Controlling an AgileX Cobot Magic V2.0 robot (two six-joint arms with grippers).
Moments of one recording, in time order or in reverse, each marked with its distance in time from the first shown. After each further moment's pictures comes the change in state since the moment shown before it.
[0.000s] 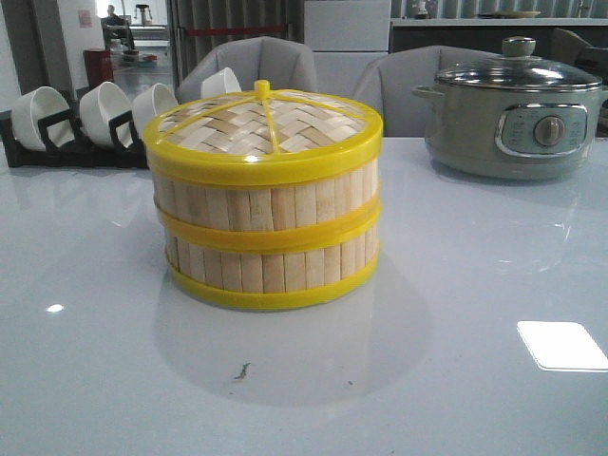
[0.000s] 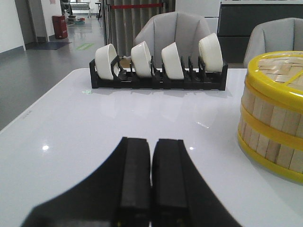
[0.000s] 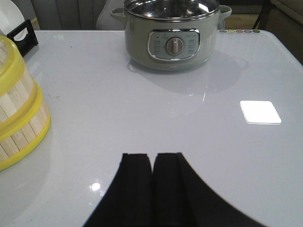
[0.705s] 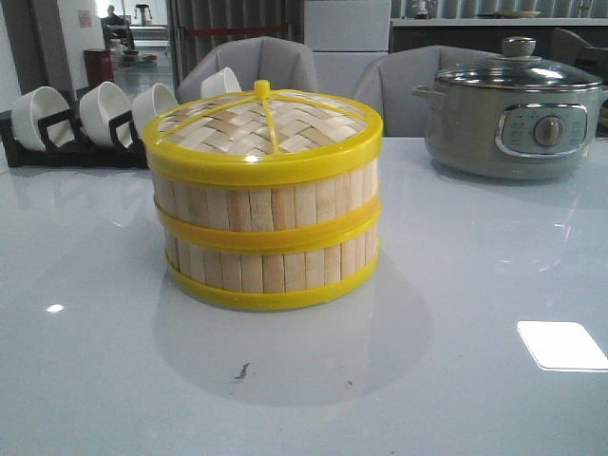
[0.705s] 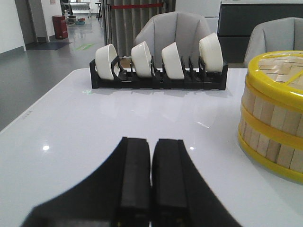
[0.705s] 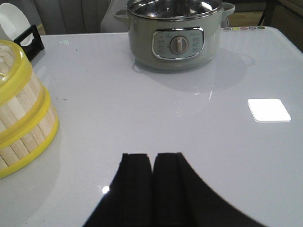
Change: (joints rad) left arm 0.000 0.000 0.000 0.002 0.000 0.000; right arm 0.000 -0.044 0.032 0.051 0.000 0.000
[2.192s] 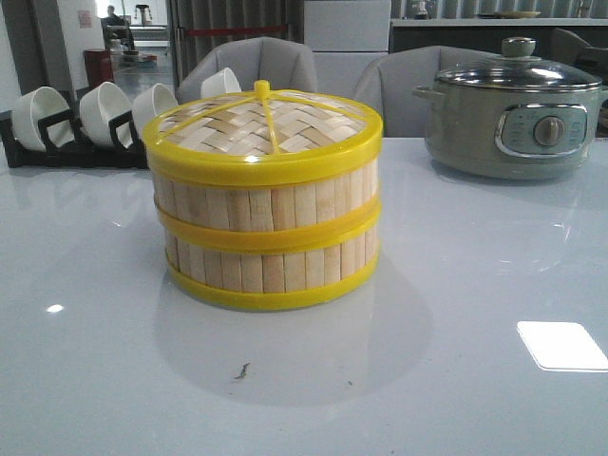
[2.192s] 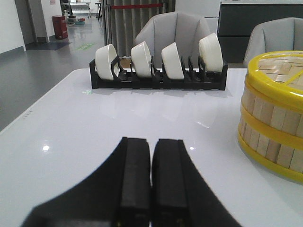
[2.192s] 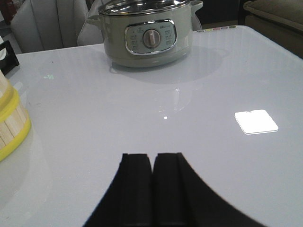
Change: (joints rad) left arm 0.000 0.000 0.000 0.000 0.000 0.000; right arm -0.104 -0.302 0.308 0.039 -0.114 0.000
